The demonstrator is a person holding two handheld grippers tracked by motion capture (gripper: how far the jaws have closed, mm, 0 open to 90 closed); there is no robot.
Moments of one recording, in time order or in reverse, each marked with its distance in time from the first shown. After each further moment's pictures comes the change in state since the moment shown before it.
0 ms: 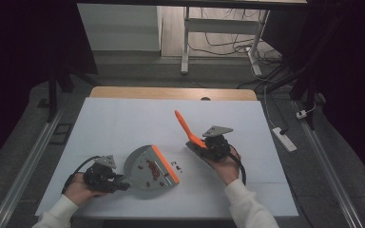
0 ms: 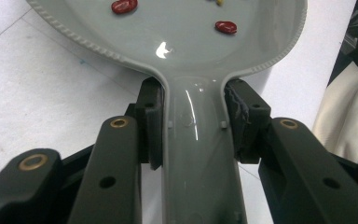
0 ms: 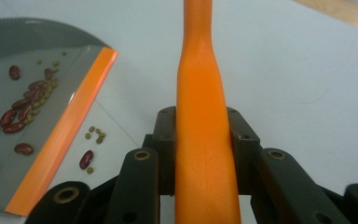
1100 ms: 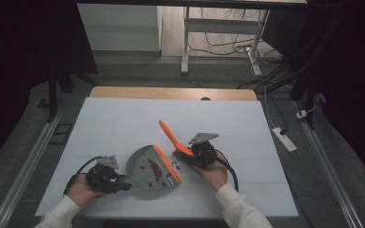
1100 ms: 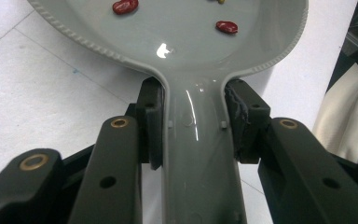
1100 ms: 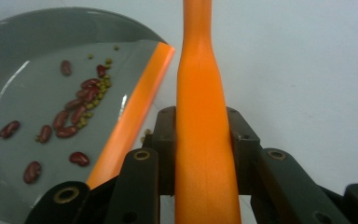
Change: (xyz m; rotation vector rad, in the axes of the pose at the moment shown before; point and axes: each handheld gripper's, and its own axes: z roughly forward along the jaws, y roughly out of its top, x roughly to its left) left arm -0.005 0.004 0.003 -0.001 0.012 0.004; right arm 0.034 -0.001 0.023 0.020 0.110 -0.020
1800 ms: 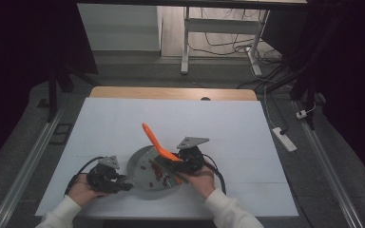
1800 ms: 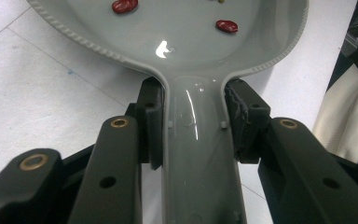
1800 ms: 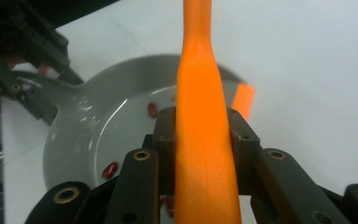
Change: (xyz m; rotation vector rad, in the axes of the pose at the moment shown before) left arm 0.000 0.001 0.002 0.001 -0.006 -0.003; right arm 0.041 0.016 0.002 -0.100 0.143 0.046
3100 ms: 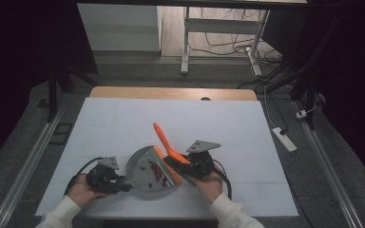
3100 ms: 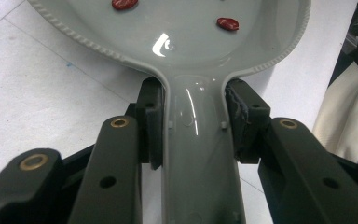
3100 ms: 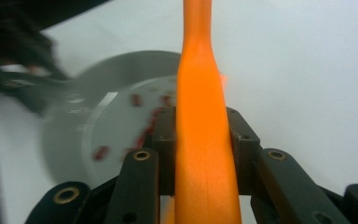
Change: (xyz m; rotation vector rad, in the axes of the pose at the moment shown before) left arm 0.001 -0.003 0.001 0.008 -0.006 -0.007; right arm -0.001 -0.013 -0.029 -0.020 -0.096 0.034
